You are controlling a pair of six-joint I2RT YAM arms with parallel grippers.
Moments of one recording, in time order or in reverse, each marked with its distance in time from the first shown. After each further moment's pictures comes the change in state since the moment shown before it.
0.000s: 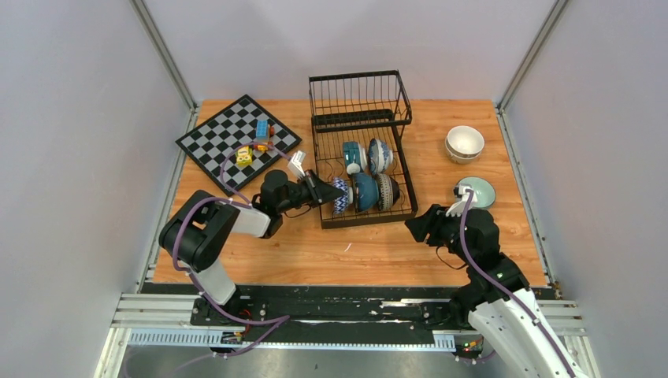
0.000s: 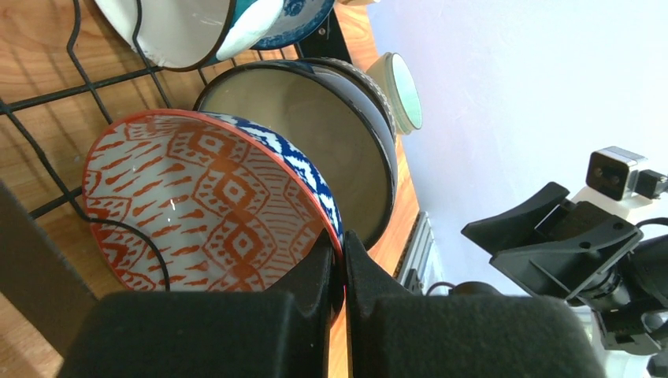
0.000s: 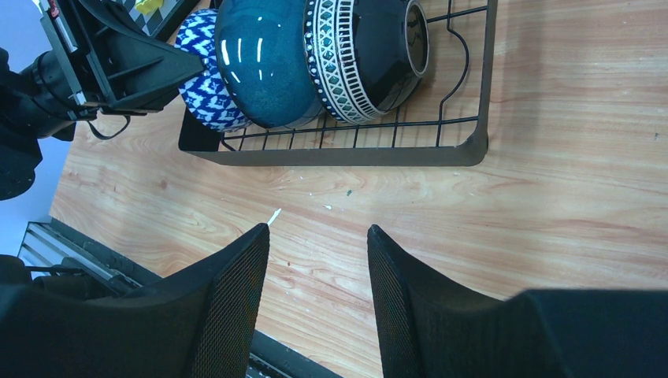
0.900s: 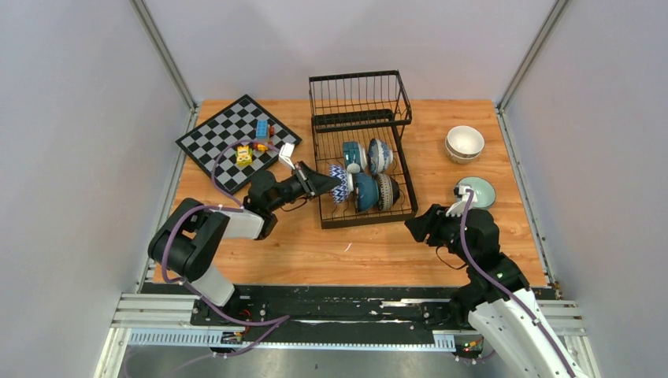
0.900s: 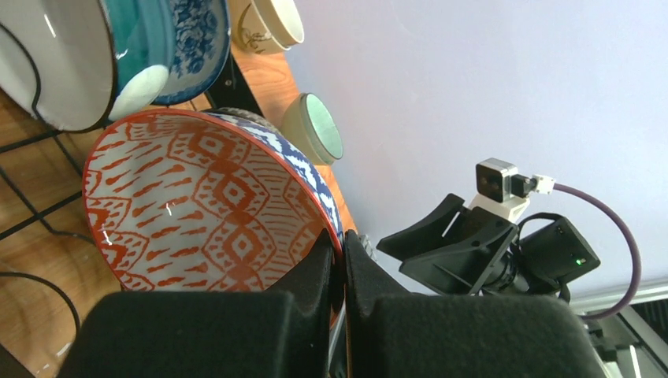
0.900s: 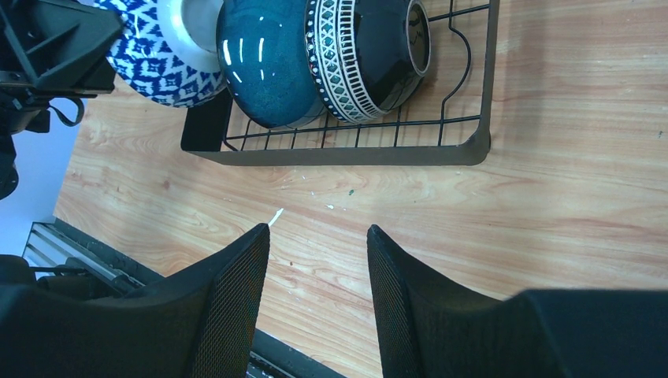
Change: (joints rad) left arm 0.037 -0.073 -0.039 0.184 0.035 -0.154; right arm 0.000 0.000 0.000 0.000 -0.003 0.007
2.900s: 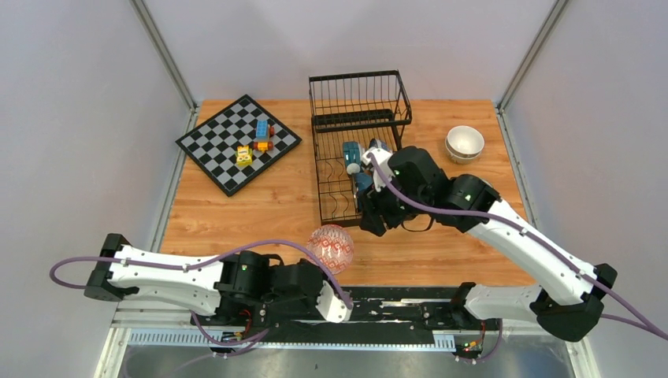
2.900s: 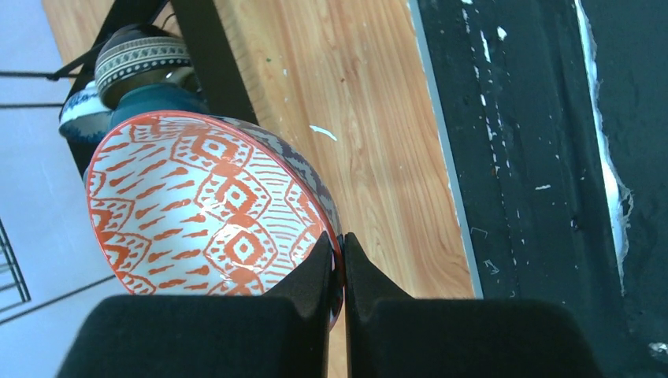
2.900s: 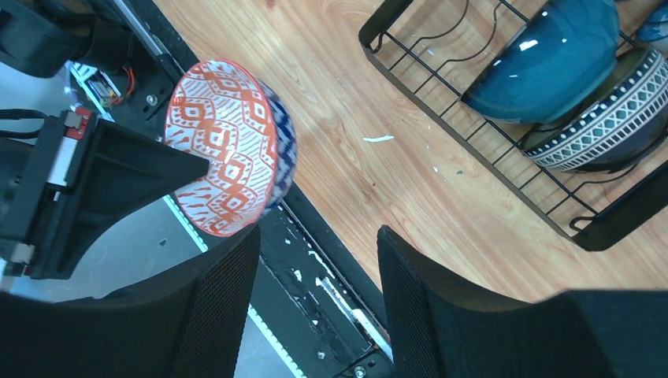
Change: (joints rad) left arm -1.144 -0.671 0.280 -1.795 -0.895 1.749; right arm 0.474 0.742 0.914 -0.539 -0.046 -0.347
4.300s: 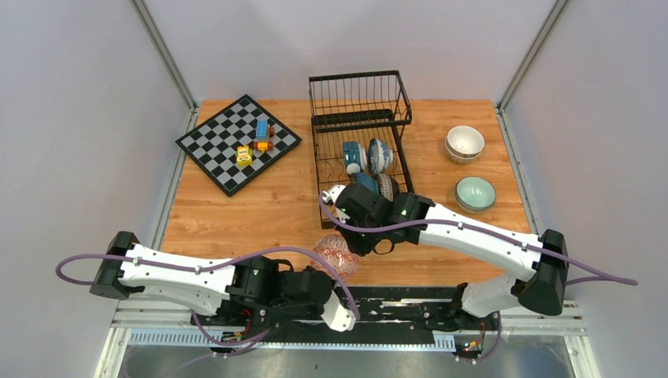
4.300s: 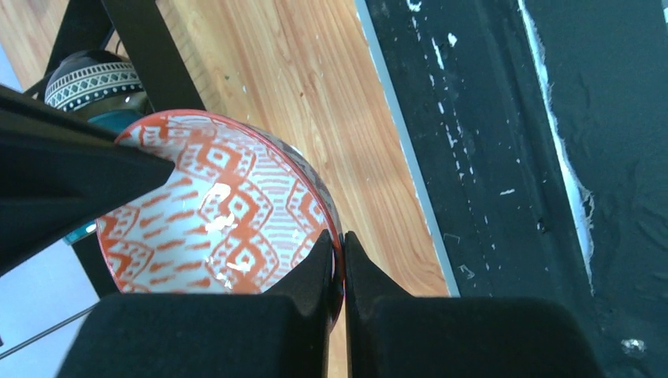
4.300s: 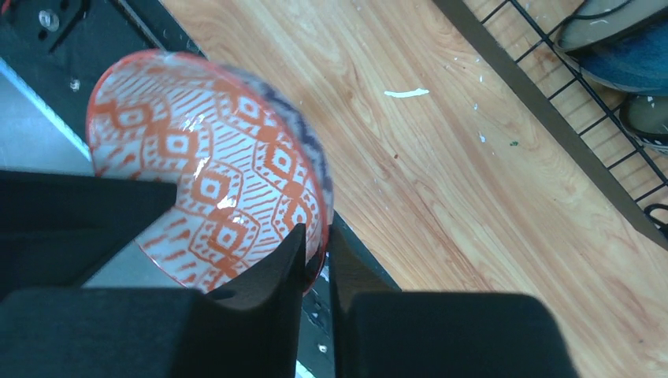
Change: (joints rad) left arm -0.029 0.094 -0.003 0.003 0.047 0.021; right arm 0.259 0.209 -0.111 0.050 0.178 0.075
